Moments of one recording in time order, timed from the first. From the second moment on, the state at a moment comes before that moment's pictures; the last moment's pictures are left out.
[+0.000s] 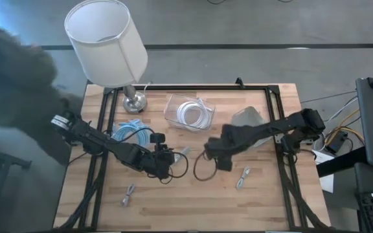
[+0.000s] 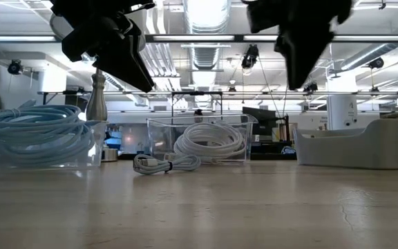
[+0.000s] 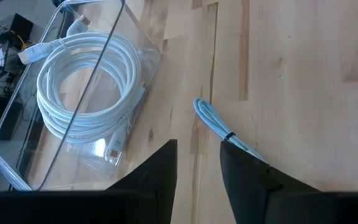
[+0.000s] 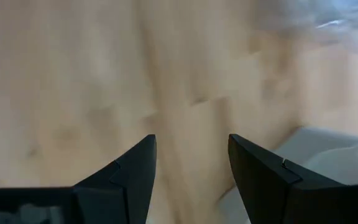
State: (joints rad) left arm -0.40 1.52 1.04 -0.52 -0.67 -0.19; right arm 0.21 1.71 1.44 -1.21 0.23 0.43
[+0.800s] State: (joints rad) left arm -0.40 1.52 1.04 -0.51 -0.67 -0.20; right arm 0.55 1.71 1.09 -1.07 -0.04 0.39
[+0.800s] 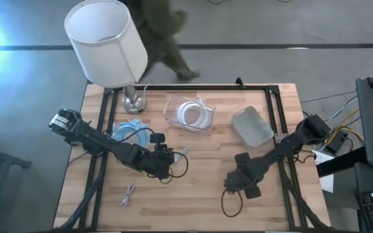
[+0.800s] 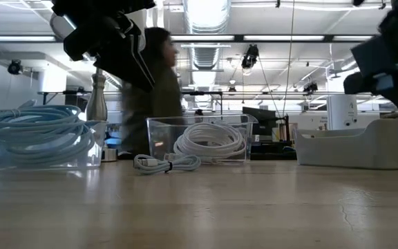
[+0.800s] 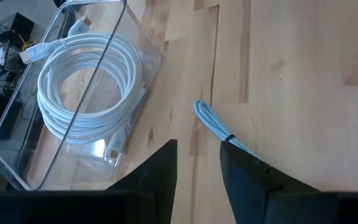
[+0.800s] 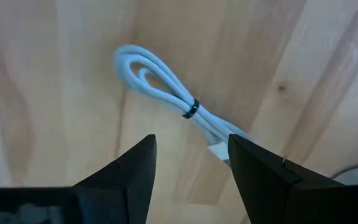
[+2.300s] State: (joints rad) left arm -0.39 1.52 1.04 -0.51 -0.67 -0.20; right arm 0.51 1.71 1.20 -1.08 0.08 0.33
